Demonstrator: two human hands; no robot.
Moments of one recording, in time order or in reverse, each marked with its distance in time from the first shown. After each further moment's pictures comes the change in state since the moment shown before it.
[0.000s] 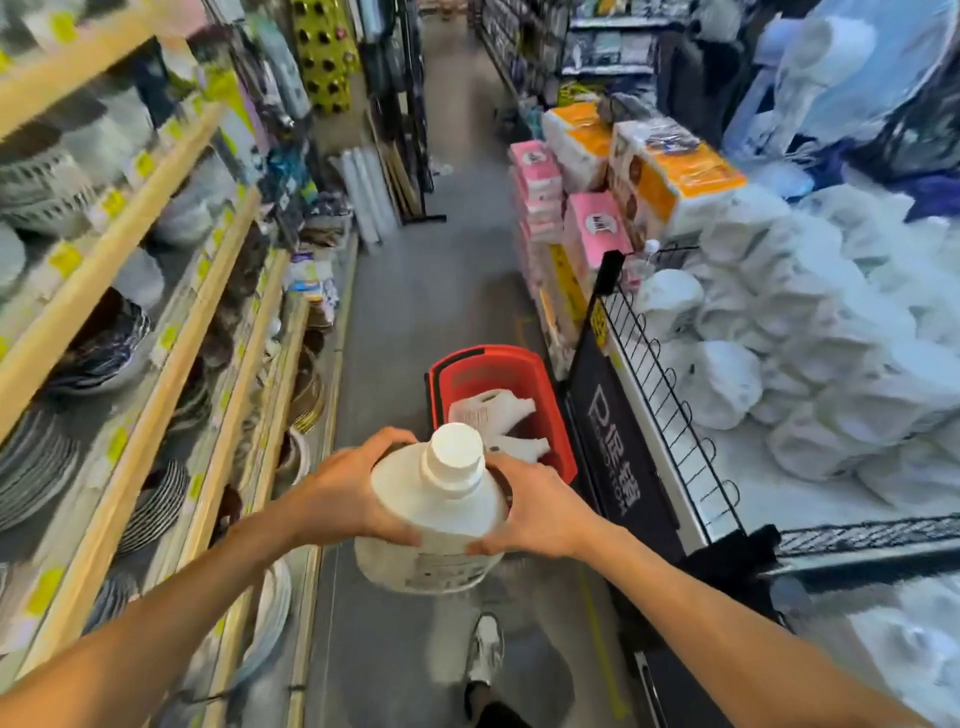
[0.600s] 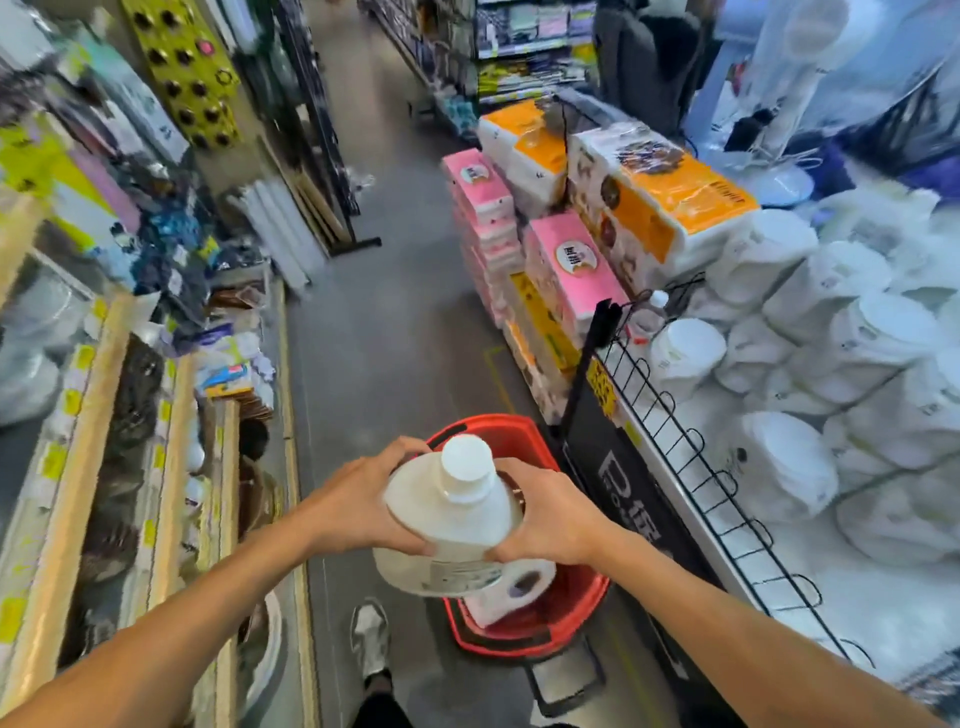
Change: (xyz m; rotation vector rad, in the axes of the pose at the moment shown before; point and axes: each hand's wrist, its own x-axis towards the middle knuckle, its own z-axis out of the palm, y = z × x) left_hand 0.336 -0.054 -0.148 0.135 -0.181 0.090; right_hand 0.282 0.080 -0.121 0.032 0.127 0.159
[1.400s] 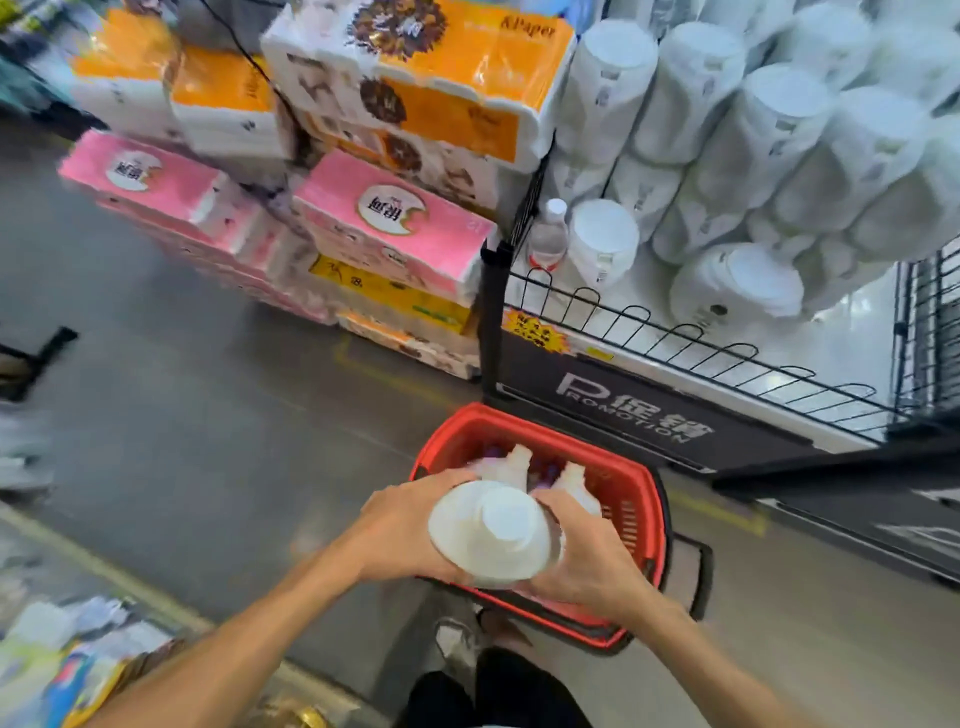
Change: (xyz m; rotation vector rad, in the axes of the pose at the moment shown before) left_hand 0.339 -0.096 -0.089 0.331 -0.725 0.487; right_hand 0.185 0.011 0.077 0.408 0.561 0.814
